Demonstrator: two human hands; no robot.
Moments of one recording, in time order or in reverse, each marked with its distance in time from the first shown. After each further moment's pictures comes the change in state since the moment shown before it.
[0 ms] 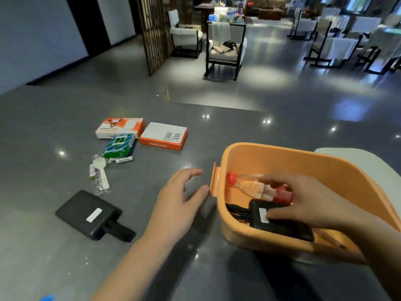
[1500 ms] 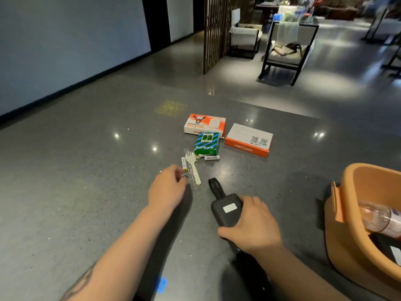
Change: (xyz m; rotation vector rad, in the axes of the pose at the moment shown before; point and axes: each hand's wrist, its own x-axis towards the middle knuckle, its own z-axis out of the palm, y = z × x) left_hand 0.026 -0.159 -0.190 0.407 0.235 -0.462; right_hand 0.110 -0.218 0.188 0.137 0.112 0.120
